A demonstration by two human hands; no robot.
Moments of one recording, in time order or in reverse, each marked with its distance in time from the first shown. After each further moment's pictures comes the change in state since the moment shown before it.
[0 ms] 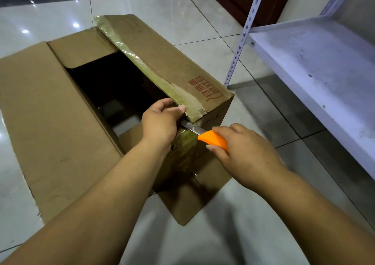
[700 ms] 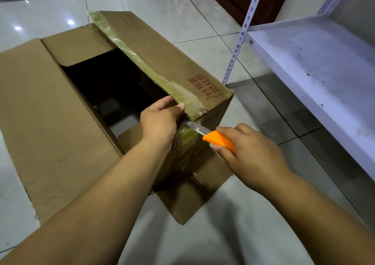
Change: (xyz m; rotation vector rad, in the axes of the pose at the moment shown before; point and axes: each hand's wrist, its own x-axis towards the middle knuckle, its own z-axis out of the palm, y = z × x) left_hand -0.004 0.004 0.002 -0.094 0.040 -0.001; right_hand -0.005 0.008 0.002 0.010 0.013 0.068
